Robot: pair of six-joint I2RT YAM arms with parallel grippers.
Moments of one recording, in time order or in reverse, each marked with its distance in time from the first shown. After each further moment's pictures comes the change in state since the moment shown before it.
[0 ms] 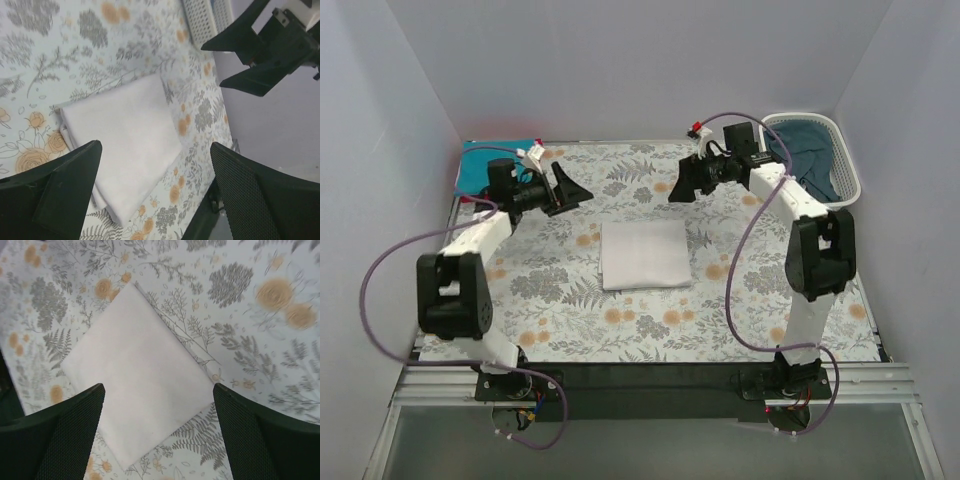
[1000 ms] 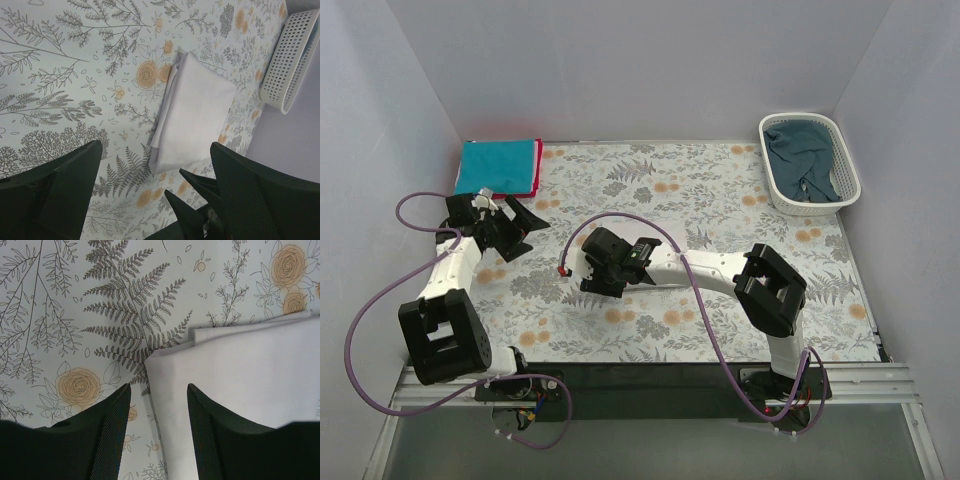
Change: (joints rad) left arm 0.279 -0.308 -0.170 -0.470 -0.271 0.016; right arm 0.855 -0.043 -0.156 -0.005 0.806 -0.343
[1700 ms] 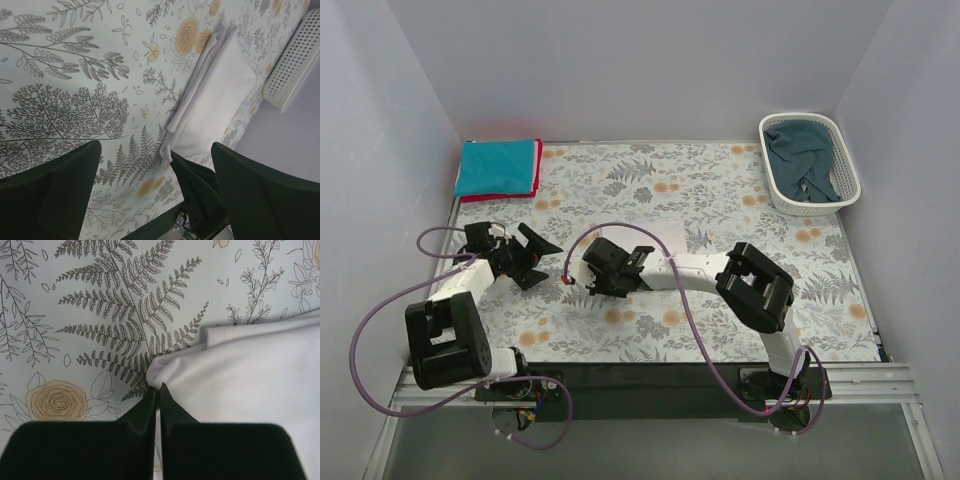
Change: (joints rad) left arm -0.019 -0.033 -0.267 0.140 0.010 -0.135; right arm 0.000 0.078 -0.054 0.077 0.038 -0.013
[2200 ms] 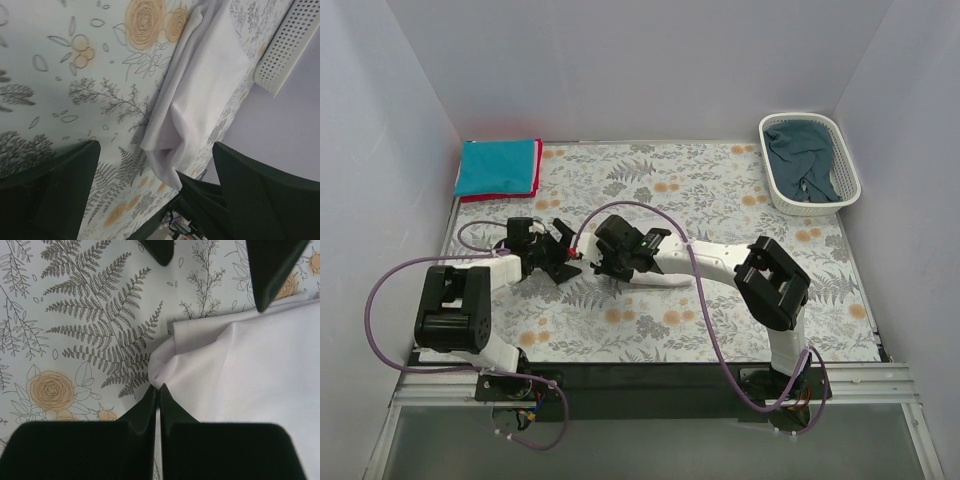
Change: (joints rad) left arm -0.277 0.184 -0.034 0.338 -0.043 -0.271; right arm -0.093 -0.073 0.008 0.000 -0.111 0.053
